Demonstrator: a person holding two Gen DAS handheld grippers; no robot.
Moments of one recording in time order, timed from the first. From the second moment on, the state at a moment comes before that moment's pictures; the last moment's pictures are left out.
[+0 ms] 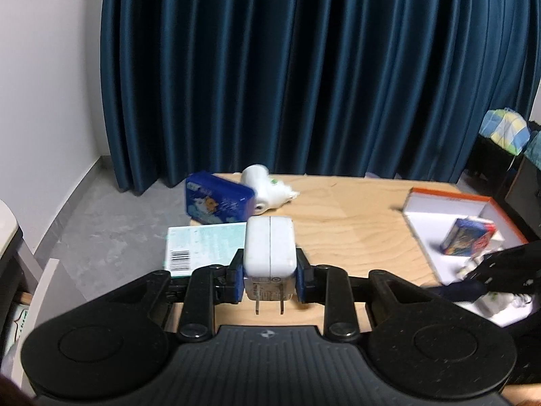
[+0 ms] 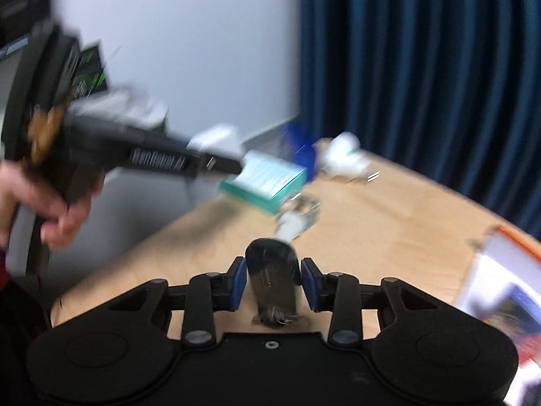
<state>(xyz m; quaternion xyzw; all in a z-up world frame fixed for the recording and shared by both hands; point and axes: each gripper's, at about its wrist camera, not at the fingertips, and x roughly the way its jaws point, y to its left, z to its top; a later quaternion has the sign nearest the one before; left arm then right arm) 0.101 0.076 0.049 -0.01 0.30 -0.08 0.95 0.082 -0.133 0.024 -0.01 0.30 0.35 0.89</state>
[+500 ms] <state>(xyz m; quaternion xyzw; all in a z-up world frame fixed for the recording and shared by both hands) 0.029 -0.017 0.083 -0.01 0.27 -0.12 0.95 0.002 -0.249 0.070 0.09 0.26 0.20 0.94</state>
